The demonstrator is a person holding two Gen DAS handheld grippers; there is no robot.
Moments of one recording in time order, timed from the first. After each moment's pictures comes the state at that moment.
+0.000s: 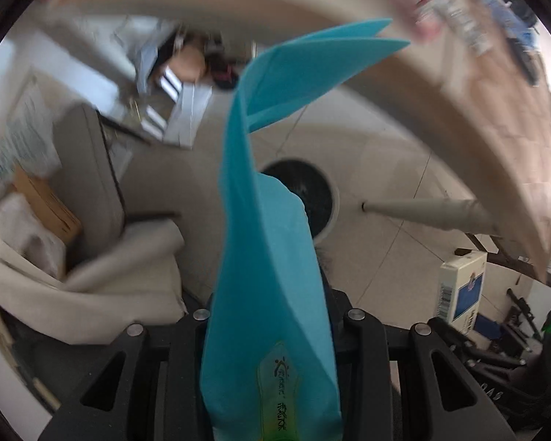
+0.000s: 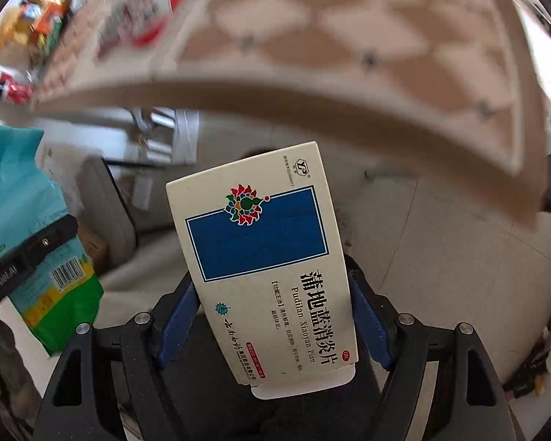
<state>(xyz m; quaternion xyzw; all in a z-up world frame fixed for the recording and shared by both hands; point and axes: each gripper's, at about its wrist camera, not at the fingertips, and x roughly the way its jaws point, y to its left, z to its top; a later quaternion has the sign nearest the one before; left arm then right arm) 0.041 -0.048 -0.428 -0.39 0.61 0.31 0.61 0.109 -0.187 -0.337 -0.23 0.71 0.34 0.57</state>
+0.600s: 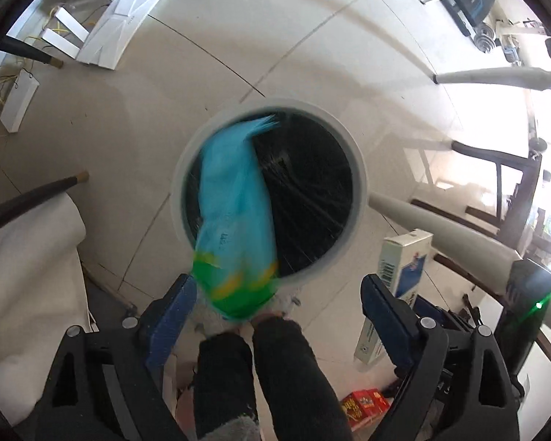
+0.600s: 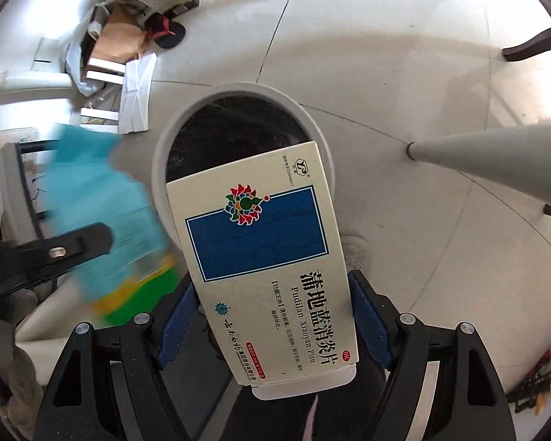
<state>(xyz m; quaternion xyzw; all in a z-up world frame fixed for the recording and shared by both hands) 0.065 0.032 -0.702 -0.53 0.61 0.23 0.55 0.115 -0.100 -0.646 -0.24 0.74 0.33 0.53</state>
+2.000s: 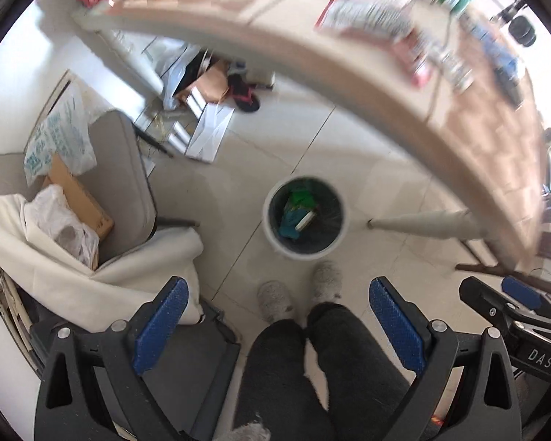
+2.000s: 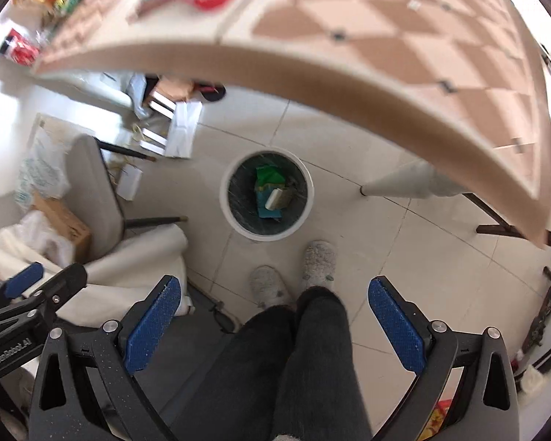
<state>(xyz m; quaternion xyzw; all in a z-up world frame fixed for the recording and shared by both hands) -0.021 -0.059 -0.368 -0.36 0.57 0.36 0.65 0.087 -0.157 -0.256 -0.26 0.65 0.37 0.61</state>
